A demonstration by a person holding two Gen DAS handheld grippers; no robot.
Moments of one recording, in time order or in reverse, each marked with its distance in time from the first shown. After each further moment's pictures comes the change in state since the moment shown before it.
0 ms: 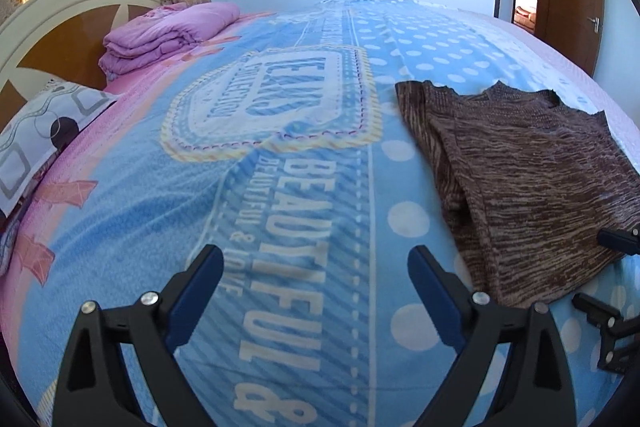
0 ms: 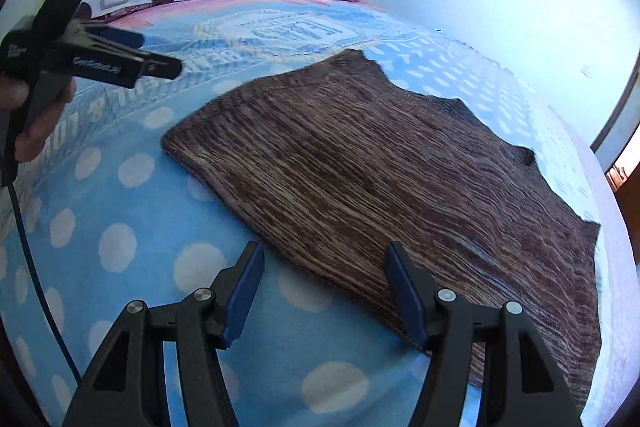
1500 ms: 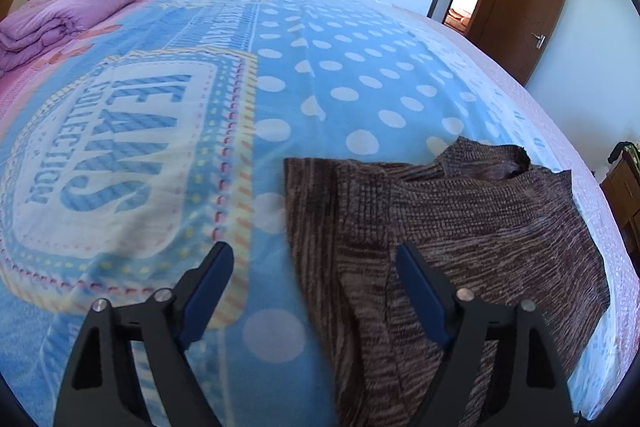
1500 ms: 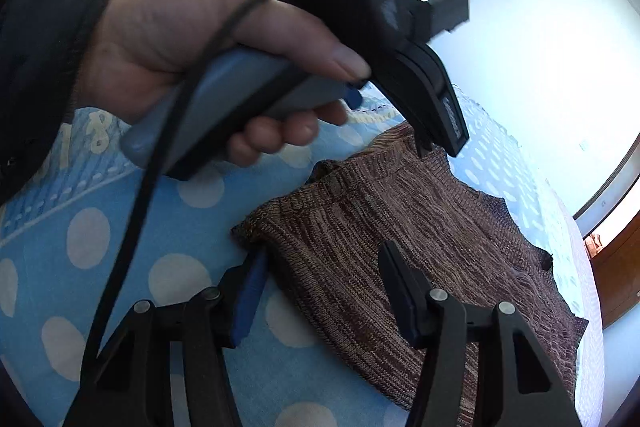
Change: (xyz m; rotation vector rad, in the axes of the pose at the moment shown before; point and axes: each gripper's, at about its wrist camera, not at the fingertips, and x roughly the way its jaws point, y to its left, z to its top) left arm 0.108 -0.055 0.106 -0.008 0.082 -0.394; right arm 0.034 0.081 0.051 -0.183 -0.083 -0.108
